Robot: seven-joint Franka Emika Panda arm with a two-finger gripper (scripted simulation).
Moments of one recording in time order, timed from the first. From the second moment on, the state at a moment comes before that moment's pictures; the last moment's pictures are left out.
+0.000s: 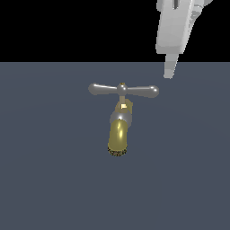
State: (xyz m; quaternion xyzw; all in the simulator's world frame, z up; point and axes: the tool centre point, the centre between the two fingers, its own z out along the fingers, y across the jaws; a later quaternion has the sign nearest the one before) arm -0.133 -0.119 0.269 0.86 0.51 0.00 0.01
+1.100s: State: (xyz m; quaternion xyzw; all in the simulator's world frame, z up) arm -0.079 -0.120 0.201 0.77 0.64 0.00 0.00
